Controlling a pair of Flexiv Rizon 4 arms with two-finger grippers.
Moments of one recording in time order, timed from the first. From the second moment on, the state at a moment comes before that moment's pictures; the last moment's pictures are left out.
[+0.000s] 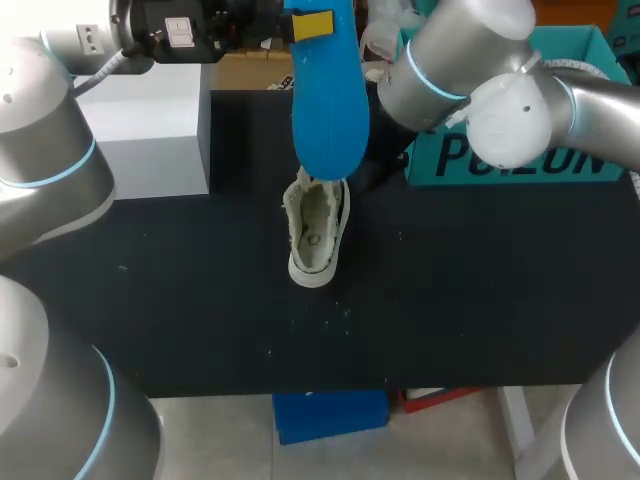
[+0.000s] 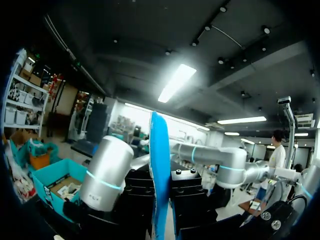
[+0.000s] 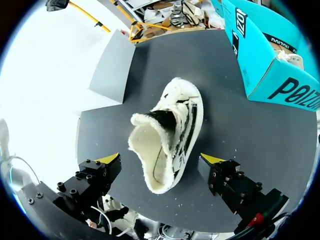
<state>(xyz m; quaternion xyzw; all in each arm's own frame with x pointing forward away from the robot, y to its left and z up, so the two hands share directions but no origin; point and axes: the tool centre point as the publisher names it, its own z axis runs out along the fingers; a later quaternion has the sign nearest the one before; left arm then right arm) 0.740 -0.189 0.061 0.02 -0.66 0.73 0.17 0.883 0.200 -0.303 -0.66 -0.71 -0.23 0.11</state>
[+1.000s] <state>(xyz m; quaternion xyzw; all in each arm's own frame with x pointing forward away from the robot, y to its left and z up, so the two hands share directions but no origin) 0.739 -0.189 0.061 0.02 -0.66 0.73 0.17 0.888 0.161 -0.256 -0.64 -0.59 -0.38 0.30</state>
